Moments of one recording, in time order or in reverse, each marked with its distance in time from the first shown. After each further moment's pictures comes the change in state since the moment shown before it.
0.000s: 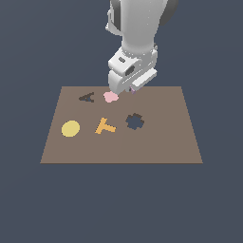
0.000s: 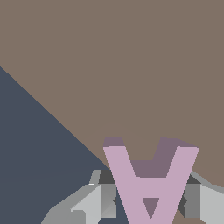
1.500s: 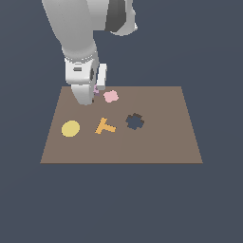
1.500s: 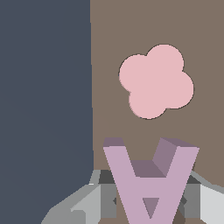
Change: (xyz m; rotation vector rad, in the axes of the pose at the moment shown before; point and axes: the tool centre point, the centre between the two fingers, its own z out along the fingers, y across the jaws) arm -0.090 0.127 -0.003 -0.002 -0.001 -0.796
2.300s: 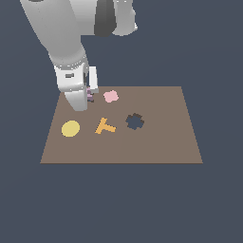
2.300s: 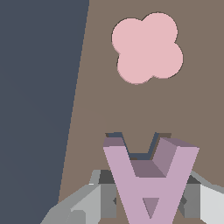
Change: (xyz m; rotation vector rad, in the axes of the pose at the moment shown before) arm -0.026 0.024 0.000 0.000 0.000 -0.176
